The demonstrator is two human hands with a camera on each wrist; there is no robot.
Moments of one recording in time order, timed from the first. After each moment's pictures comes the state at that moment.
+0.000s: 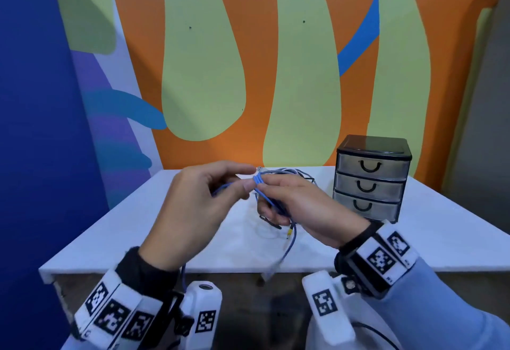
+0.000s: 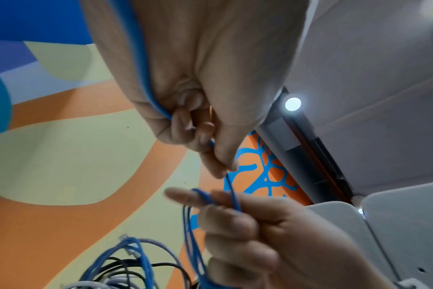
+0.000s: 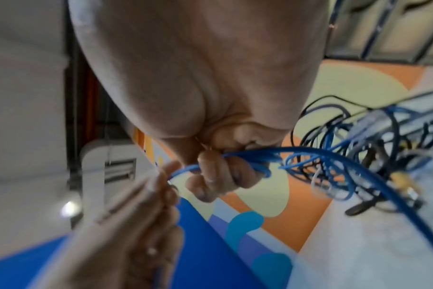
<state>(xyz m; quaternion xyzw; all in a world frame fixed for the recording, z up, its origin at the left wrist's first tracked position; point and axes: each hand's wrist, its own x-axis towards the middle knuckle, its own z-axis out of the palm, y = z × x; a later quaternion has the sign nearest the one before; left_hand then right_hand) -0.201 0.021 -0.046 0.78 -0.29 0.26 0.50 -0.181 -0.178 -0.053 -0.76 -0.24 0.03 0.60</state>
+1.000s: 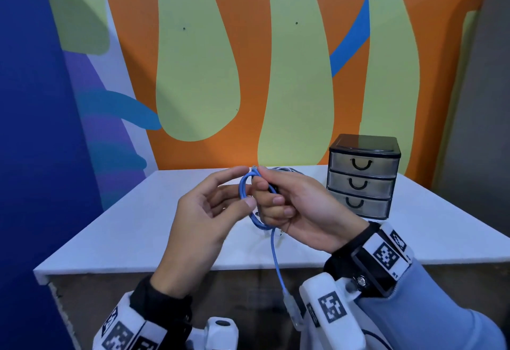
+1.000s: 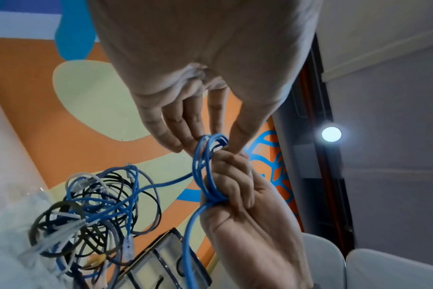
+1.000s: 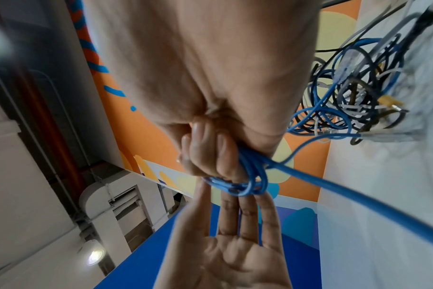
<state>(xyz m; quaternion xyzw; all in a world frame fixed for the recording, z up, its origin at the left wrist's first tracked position) -0.215 0.001 -0.076 0.64 -0.25 0.14 0.71 -0.200 -0.178 -0.048 -0.55 -0.23 0.16 0.79</state>
